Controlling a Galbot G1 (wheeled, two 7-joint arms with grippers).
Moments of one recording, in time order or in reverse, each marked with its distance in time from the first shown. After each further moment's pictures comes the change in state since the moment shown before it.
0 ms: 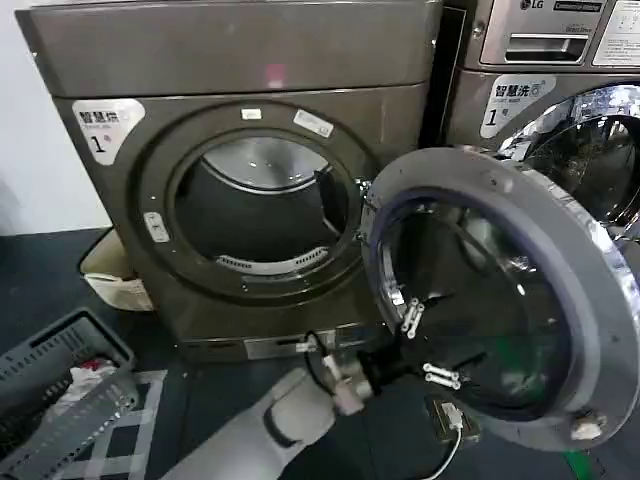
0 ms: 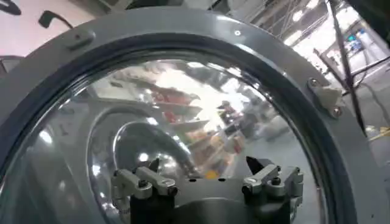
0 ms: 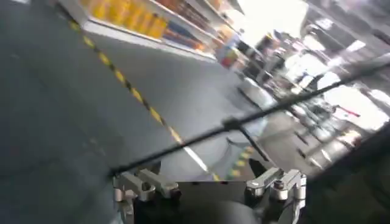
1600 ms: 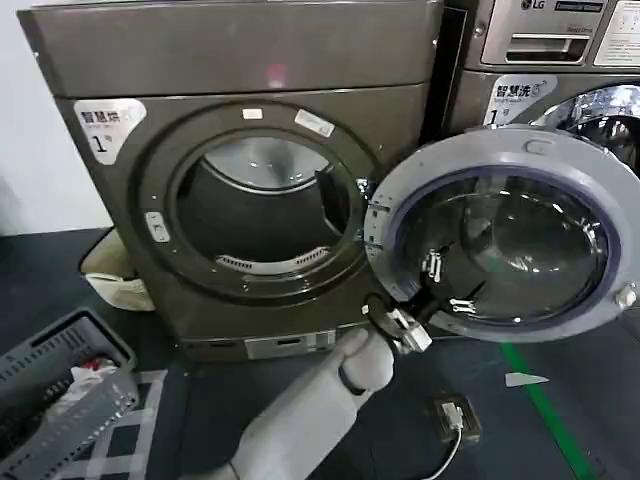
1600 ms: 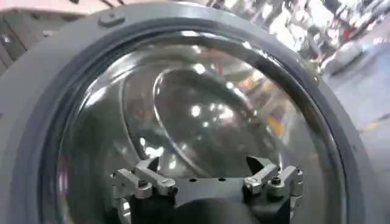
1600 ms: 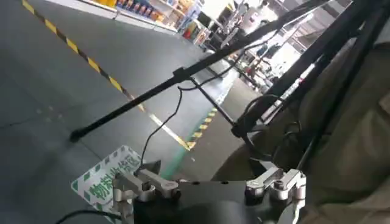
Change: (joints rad) left arm -0.191 -0.450 -0.001 0.504 0.372 0.061 -0.248; right arm -0.028 0.309 0.072 0.076 -0.007 0.001 0.120
